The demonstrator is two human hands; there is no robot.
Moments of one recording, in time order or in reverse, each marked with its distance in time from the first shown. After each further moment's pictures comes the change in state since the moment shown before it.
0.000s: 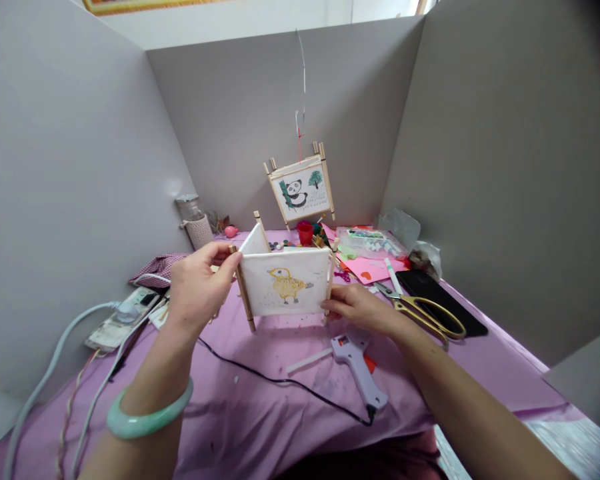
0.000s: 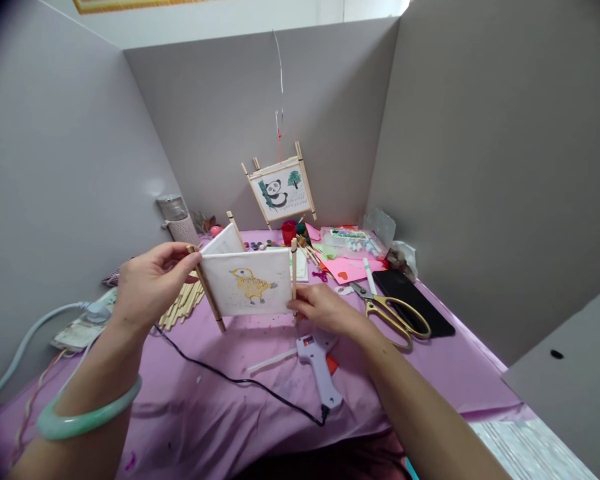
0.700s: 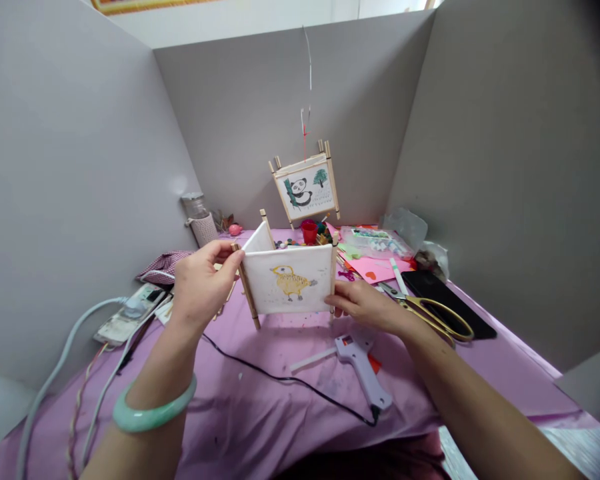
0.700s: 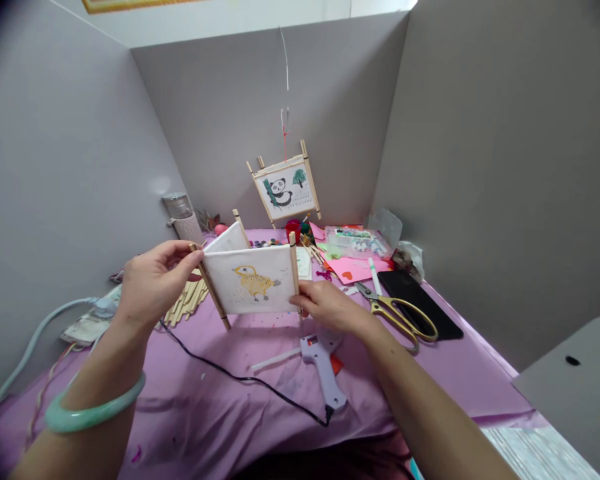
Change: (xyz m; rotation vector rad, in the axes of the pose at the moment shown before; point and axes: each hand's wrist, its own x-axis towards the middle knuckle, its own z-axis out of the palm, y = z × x) left_hand -0.001 -0.004 -0.001 -0.001 0.022 -0.010; right_hand 0.001 -0.013 -0.007 -0.167 -0.006 -0.010
